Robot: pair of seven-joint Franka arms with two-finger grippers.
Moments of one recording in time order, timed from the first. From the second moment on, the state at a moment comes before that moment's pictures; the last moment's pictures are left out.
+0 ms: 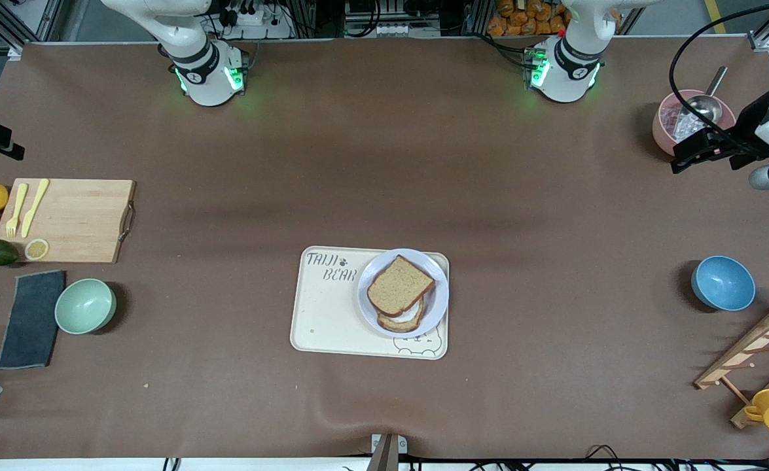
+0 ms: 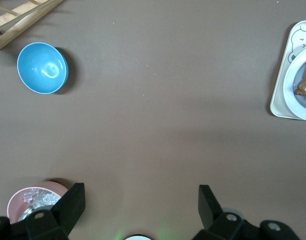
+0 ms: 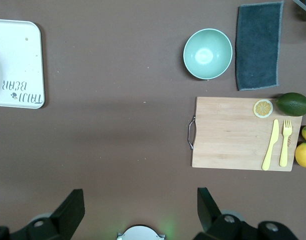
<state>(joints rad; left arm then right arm) 0.05 0.01 -0.11 -1.56 0.00 1.50 -0.12 -0.07 0.06 -0.07 -1.39 0.04 1.34 -0.15</state>
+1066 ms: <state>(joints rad) 0.05 0.02 -0.11 -1.54 0.00 1.51 -0.12 -0.07 0.06 -0.07 -1.39 0.04 1.34 -0.15</state>
